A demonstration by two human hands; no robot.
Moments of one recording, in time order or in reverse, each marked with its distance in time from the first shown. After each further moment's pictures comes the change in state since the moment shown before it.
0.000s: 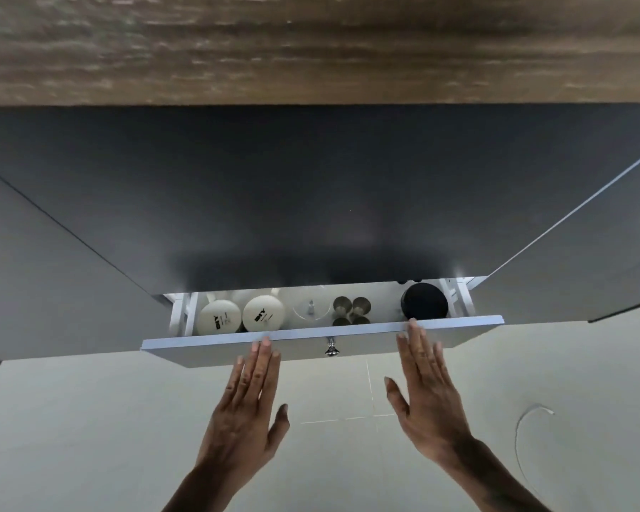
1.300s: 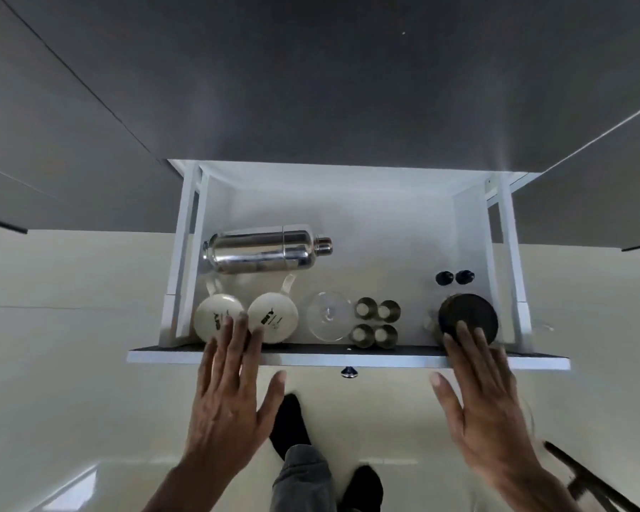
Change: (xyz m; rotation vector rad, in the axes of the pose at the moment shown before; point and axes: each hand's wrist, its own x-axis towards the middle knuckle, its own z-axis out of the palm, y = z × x) left_hand -0.128 0.050 -0.001 -0.123 -0.007 -0.294; right_hand -0.141 0.009 -0.018 0.002 -0.116 0.064
